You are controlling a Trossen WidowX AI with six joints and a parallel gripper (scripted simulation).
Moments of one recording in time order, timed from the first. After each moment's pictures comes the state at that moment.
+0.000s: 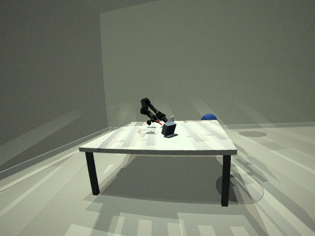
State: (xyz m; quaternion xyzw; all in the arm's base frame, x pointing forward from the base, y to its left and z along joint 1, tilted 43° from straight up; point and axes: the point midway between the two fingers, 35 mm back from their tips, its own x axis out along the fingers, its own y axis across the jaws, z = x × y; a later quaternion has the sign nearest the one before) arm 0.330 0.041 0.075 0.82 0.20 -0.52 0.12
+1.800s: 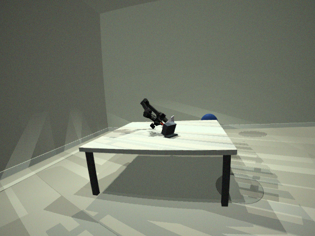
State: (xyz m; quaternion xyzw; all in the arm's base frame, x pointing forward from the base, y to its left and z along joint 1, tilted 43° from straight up) arm 0.374 0.068 0.029 0.85 0.25 -0.45 0.10
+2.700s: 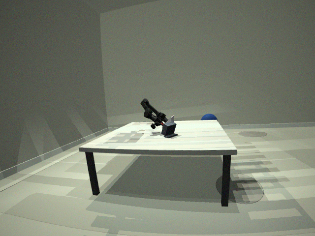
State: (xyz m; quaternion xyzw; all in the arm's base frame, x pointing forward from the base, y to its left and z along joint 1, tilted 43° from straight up) arm 0.378 0.071 0.022 0.85 0.25 -0.45 0.10
